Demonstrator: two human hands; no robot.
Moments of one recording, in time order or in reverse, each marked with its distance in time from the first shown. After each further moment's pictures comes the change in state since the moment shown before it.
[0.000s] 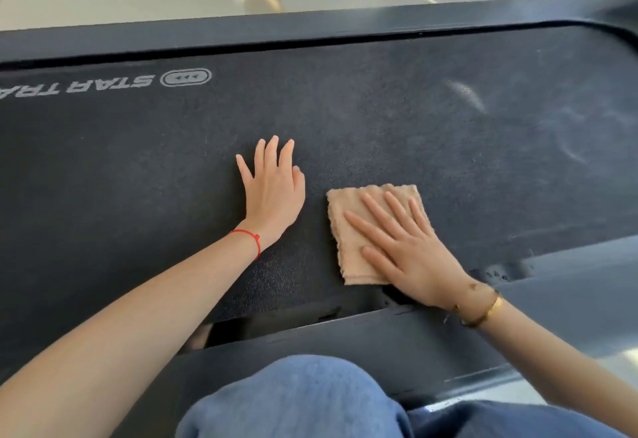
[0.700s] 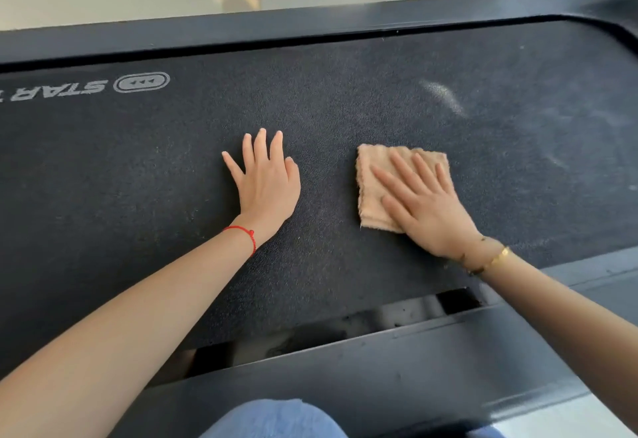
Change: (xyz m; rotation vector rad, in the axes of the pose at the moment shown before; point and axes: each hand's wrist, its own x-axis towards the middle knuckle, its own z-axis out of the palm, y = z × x) left_hand 0.036 0.056 0.028 -0.007 -0.011 -0.077; right_hand 0.029 0.109 -0.015 0.034 0.047 0.224
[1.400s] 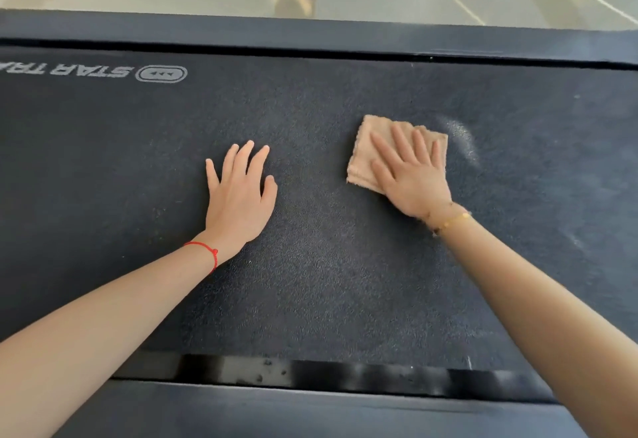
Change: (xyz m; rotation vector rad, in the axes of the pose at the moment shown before) left_hand 0.001 0.007 0.012 0.080 0.070 -0.083; right_hand 0.131 0.056 -0.012 -0.007 0.008 -0.027
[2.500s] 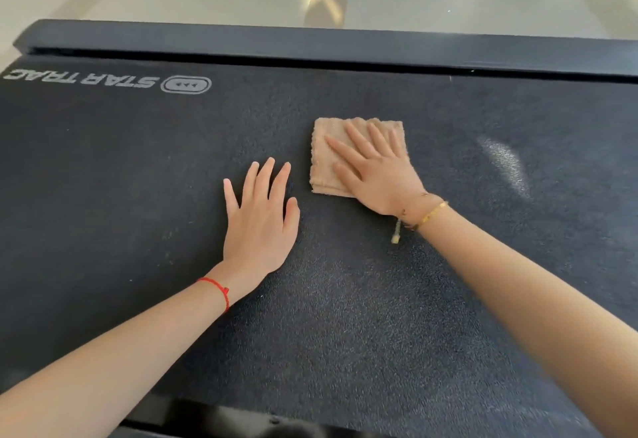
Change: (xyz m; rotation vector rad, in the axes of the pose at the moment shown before) left_hand 0.000 0.010 0.004 0.085 -0.018 -0.050; right_hand 0.072 -0.061 0.010 -0.016 0.017 -0.339
